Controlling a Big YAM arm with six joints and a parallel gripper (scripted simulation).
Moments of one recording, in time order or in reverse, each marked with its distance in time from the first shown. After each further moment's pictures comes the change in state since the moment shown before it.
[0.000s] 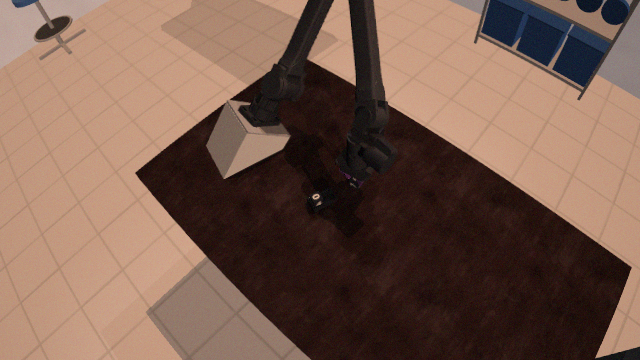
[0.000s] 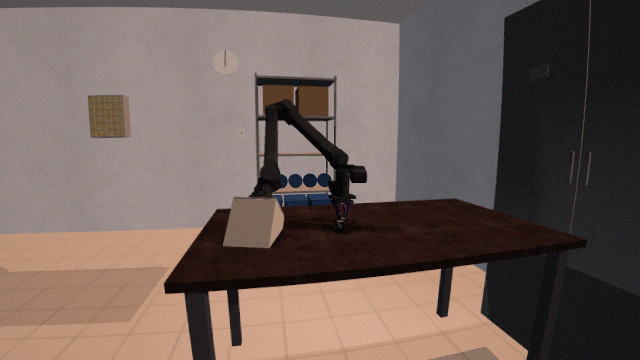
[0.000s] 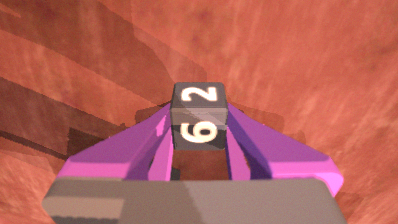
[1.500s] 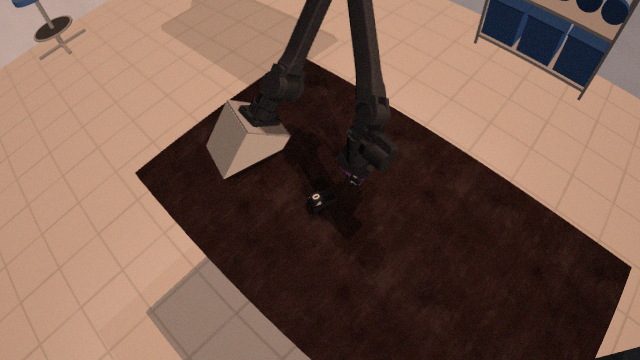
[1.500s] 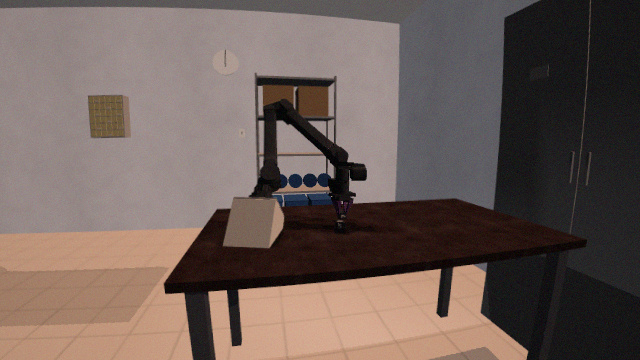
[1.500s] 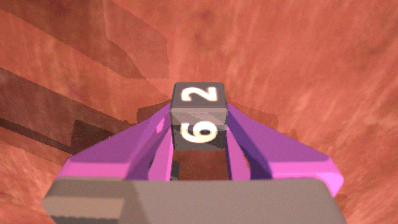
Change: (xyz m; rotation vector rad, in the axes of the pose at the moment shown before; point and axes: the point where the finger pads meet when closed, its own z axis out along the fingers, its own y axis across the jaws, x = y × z) arm -0.002 0.000 -0.010 -0.001 0.000 -0.023
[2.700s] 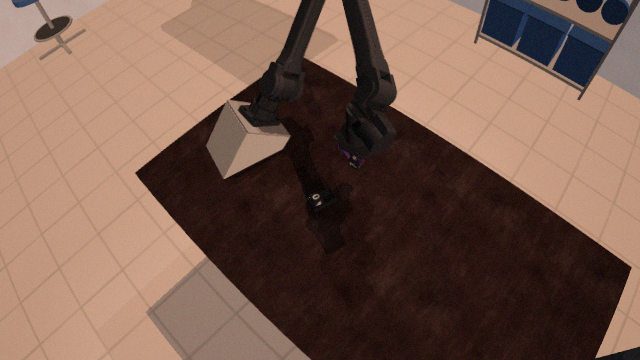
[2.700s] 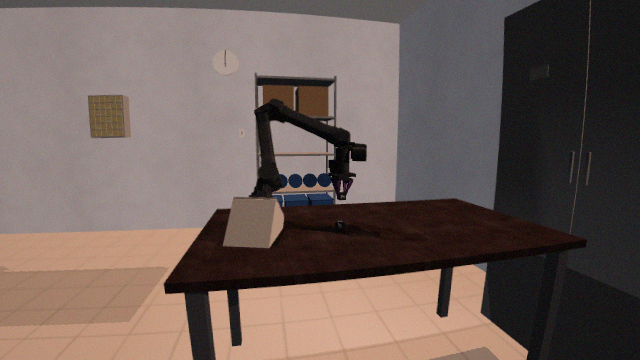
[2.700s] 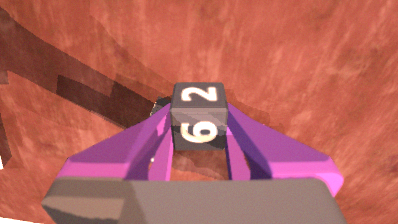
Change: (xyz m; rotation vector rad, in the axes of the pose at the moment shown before) arm 0.001 0.004 -0.084 -0.014 -0.006 0.031
